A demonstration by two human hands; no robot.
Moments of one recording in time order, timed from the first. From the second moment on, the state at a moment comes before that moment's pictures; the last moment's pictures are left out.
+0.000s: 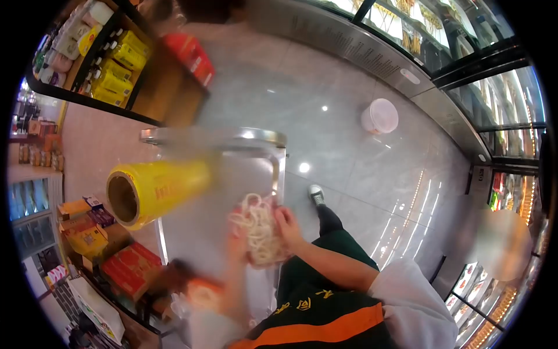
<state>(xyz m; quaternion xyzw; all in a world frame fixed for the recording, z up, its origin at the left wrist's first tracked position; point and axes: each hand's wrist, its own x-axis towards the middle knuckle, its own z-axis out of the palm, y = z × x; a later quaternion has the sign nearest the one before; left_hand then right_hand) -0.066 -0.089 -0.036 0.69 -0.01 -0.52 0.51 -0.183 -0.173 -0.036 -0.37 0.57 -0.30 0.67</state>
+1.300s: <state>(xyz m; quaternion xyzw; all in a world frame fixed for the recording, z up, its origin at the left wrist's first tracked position) -0.164 -0.039 0.036 0.52 0.04 -0.55 0.65 -0.200 -0.200 -0.062 -0.87 -0.15 -0.20 0.42</state>
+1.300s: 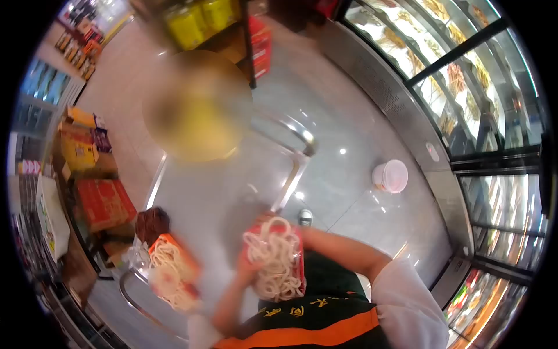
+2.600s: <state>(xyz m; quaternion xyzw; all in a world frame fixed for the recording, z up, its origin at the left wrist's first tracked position) -0.207 -0.036 0.115 0.49 0.10 -0.52 0.69 -0.215 -0.260 0.180 -0.88 -0.02 0.06 0.47</state>
